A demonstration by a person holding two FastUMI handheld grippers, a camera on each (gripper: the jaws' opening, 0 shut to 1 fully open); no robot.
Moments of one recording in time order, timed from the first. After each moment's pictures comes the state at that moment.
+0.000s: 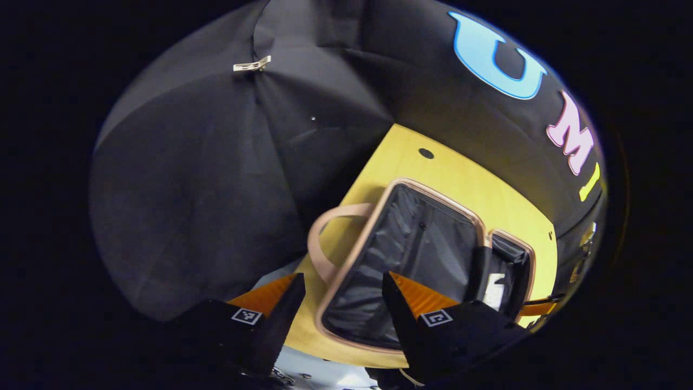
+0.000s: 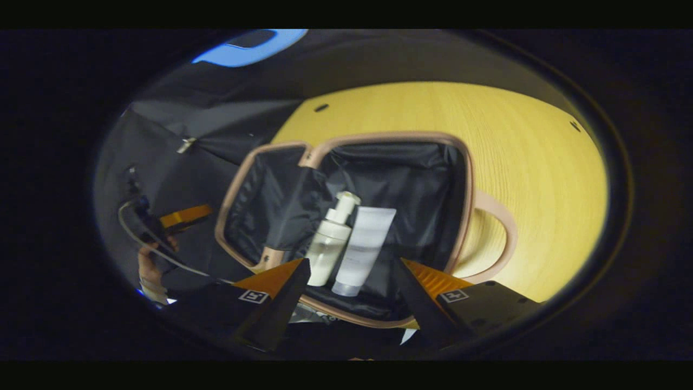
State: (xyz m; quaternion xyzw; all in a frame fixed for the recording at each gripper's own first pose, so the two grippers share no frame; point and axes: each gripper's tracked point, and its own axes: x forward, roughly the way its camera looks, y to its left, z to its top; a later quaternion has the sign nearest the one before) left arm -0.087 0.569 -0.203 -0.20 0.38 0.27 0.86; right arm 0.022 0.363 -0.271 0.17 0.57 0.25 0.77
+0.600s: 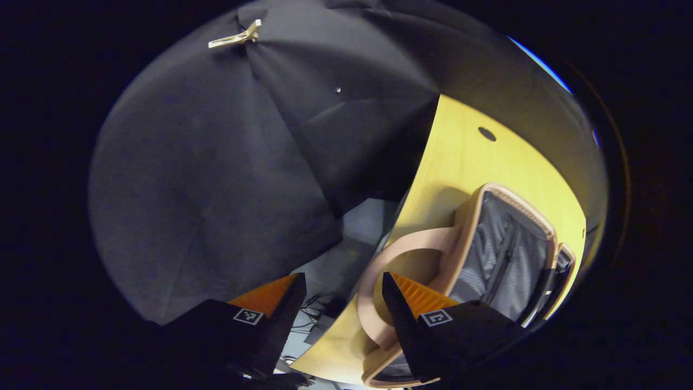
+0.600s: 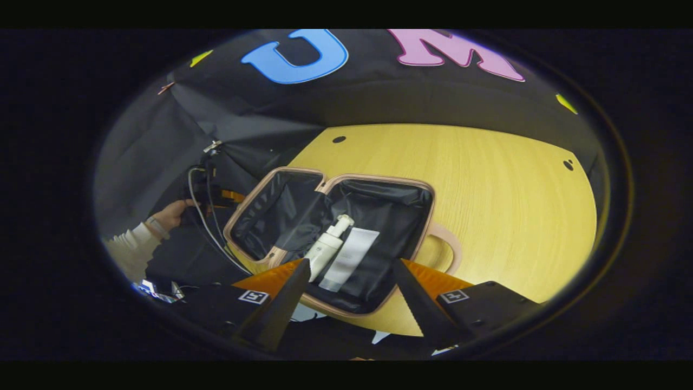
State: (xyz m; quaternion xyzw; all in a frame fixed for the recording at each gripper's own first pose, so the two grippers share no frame) left arm -0.047 0.655 -0.282 -0.16 0.50 0.30 0.79; right arm 0.026 0.328 -0.230 0.14 0.51 0.25 0.81
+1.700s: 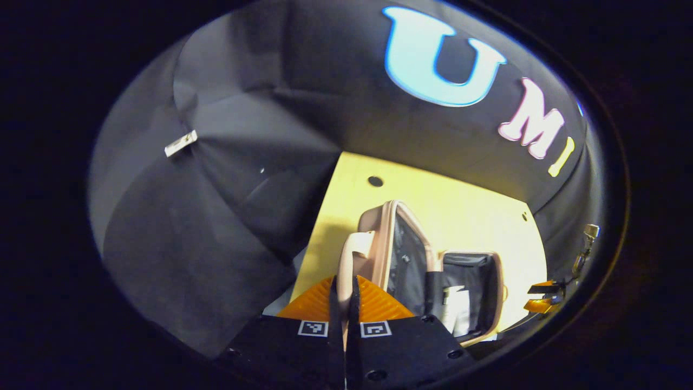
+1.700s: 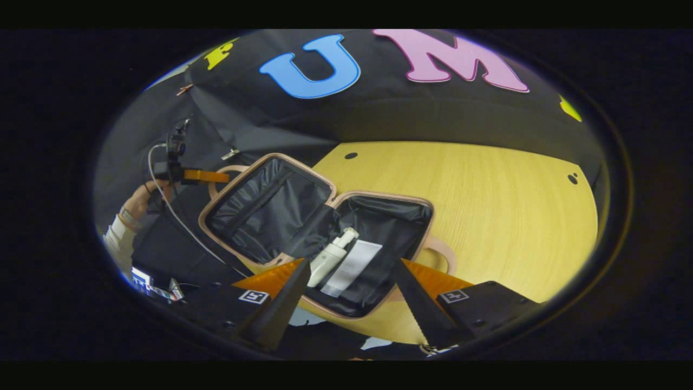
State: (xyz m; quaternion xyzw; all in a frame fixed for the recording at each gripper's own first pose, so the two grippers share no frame) left arm -0.014 0.516 -0.060 -0.11 0.36 0.13 0.92; right arm 0.030 0.309 -0.207 0.14 0.45 0.28 0.84
